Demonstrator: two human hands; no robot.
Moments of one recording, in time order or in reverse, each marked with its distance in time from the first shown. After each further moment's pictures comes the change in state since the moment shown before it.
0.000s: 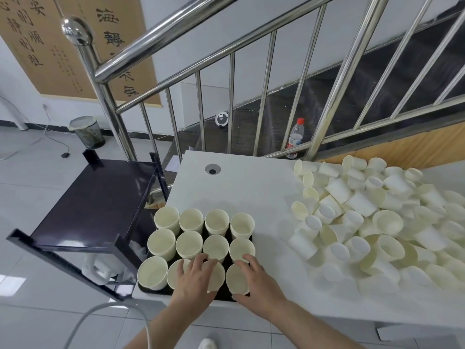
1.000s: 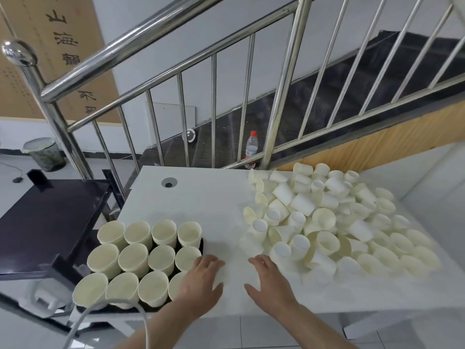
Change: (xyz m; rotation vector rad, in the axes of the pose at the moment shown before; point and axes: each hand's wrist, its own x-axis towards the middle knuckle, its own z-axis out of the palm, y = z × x) left_hand 0.040 0.137 -0.013 -0.267 -0.017 0.123; right_hand -0.084 0.097 -0.075 -0.014 0.204 0.196
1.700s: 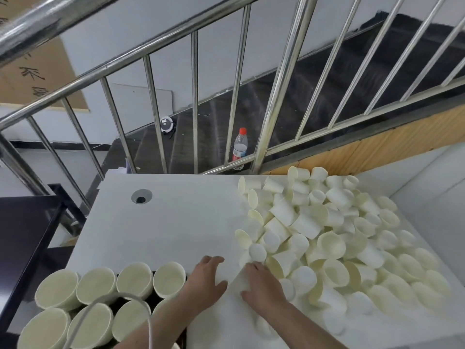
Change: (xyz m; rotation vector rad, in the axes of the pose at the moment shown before) left_hand 0.152 -0.027 0.015 -0.240 -0.221 -0.108; right_hand 0.131 0.025 -0.004 -0.128 -0.170 0.222
